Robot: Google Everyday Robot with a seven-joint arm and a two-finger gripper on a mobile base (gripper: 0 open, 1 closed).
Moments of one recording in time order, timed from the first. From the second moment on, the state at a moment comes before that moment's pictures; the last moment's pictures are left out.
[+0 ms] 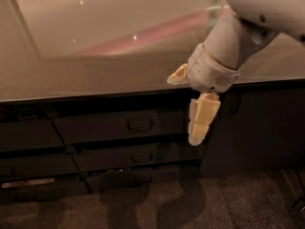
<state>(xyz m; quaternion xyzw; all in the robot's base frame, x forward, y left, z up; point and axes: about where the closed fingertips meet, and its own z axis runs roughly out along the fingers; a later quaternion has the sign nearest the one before) 0.455 -0.078 0.886 -0.75 0.63 0.13 0.16</state>
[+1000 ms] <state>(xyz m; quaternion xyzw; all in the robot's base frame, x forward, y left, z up) 0.466 -0.073 0.842 -0.75 0.63 0.16 0.11</state>
